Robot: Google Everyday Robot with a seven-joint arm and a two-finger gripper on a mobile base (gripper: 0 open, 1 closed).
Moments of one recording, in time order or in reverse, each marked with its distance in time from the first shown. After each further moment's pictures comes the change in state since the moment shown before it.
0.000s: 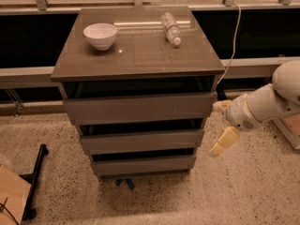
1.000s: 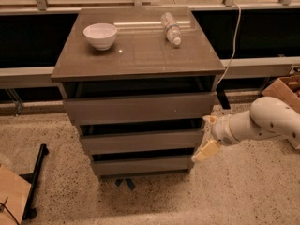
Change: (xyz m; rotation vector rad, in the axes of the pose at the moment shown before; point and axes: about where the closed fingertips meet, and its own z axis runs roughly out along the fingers) arm 0.042 -0.028 0.103 0.061 -0.110 0.083
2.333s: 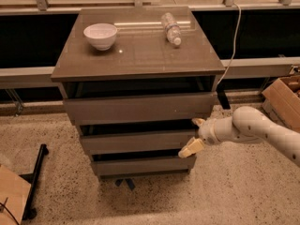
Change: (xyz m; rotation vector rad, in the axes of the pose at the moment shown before) arm 0.013 -0.038 0.084 -0.004 -0.110 0.066
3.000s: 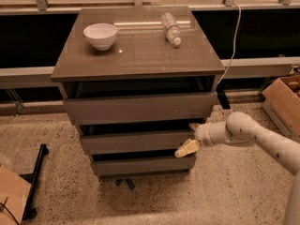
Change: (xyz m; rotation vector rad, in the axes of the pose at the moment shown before) arm 0.029 -0.019 0.049 -0.036 -0.037 0.092
